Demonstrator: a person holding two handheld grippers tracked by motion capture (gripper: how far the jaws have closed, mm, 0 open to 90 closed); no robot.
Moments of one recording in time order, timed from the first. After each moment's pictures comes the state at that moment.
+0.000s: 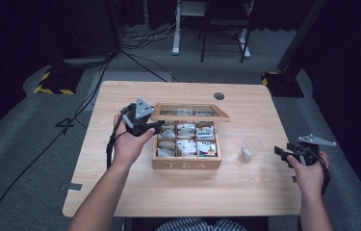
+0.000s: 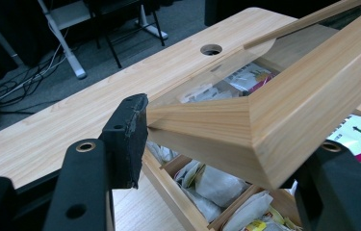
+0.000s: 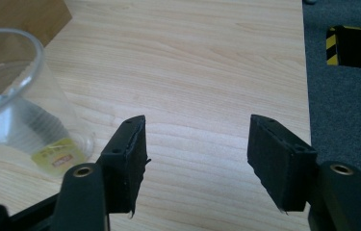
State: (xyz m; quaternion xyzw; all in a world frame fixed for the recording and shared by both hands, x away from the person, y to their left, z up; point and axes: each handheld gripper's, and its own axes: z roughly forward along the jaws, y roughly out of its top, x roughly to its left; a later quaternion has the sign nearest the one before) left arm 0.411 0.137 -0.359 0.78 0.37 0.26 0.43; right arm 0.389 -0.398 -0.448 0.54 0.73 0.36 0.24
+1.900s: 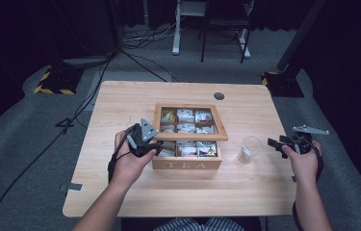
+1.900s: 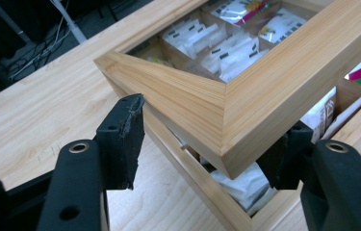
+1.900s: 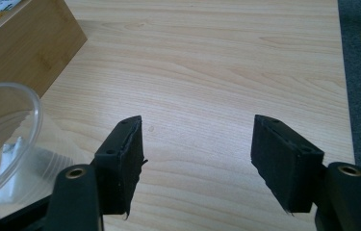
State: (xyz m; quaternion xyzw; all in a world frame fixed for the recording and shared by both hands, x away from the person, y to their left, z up) left arm 0.370 0.128 -0.389 0.82 0.36 0.27 0.36; right arm 0.425 -0.390 -0.446 0.54 0.72 0.39 0.19
